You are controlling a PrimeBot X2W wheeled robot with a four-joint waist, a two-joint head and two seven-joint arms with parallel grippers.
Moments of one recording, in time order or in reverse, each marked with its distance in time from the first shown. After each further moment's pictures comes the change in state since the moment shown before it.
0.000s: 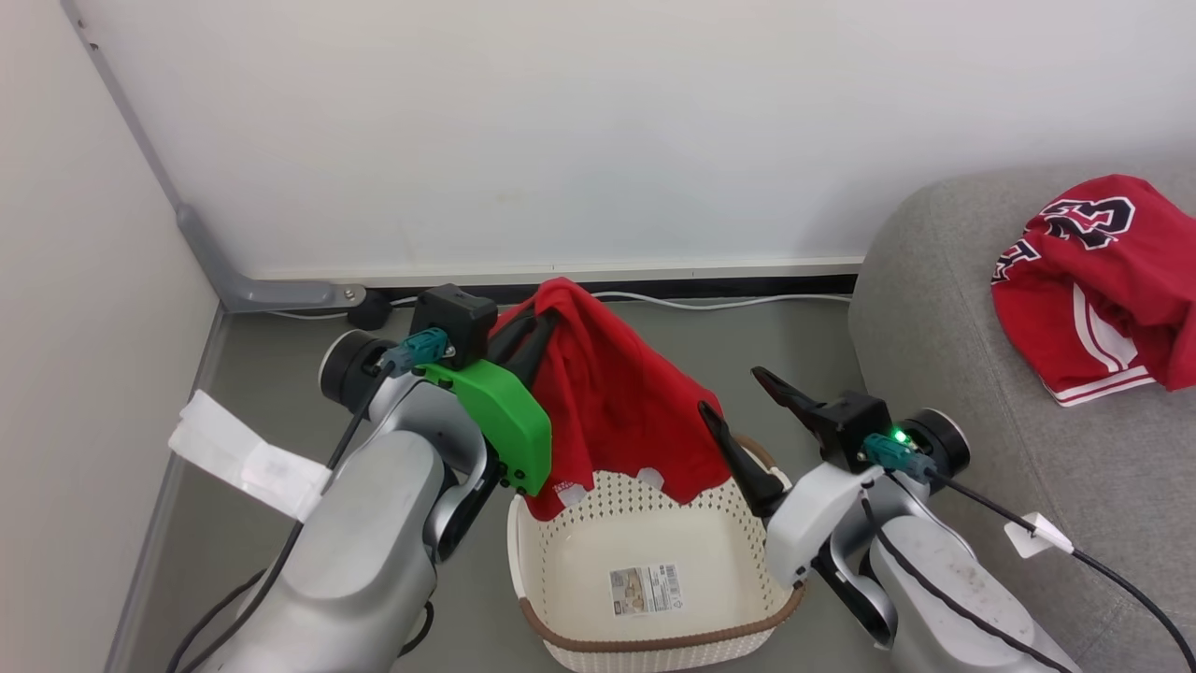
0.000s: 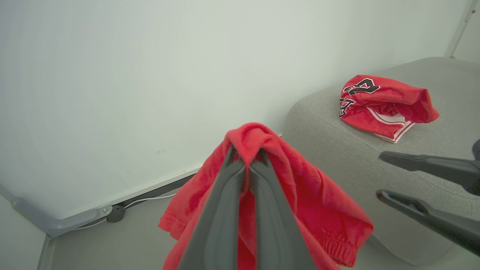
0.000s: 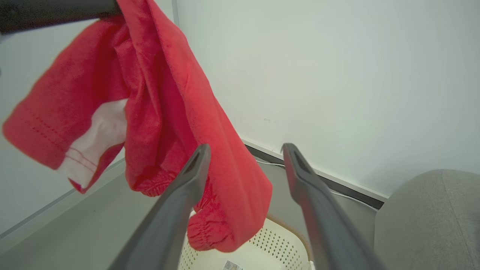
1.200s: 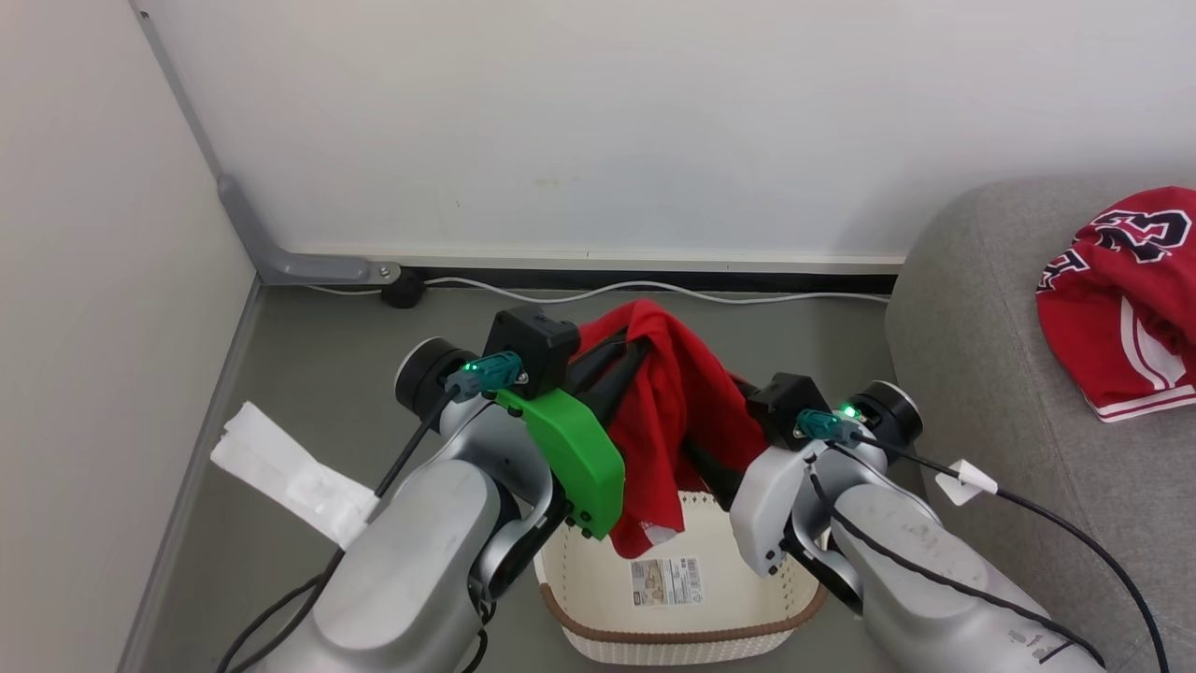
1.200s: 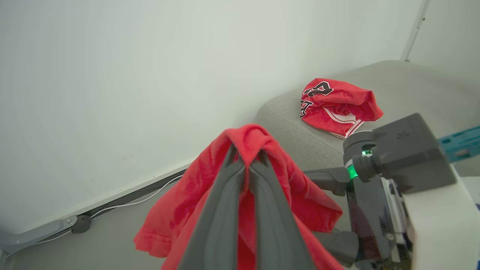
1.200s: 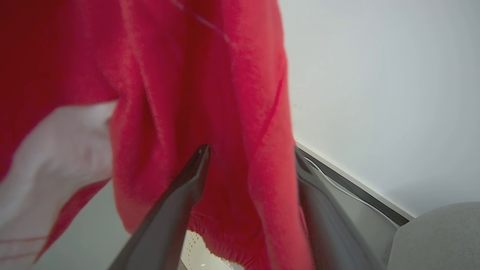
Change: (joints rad) left arm 0.065 0.001 -0.085 -0.279 -0.044 0.015 0.131; right arm -0.179 0.003 0.201 0.221 0.038 0.007 0.015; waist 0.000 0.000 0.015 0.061
